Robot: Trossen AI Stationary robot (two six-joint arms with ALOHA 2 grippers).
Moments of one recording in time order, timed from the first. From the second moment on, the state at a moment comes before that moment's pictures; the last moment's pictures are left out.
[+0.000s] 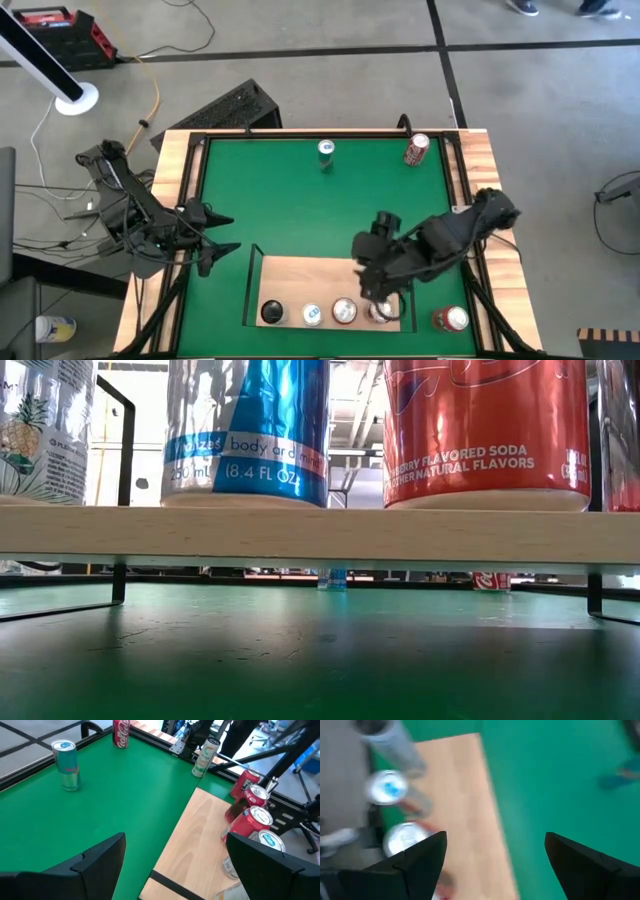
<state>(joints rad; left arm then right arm) -0.88 0.95 1.11 -0.87 -0.95 -0.98 0.54 1.90 2.31 -1.56 0.41 0.71</state>
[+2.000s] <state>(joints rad) -0.63 1.08 1.11 -0.62 -0.74 -0.80 0.03 1.41 1.66 -1.56 0.45 0.88</state>
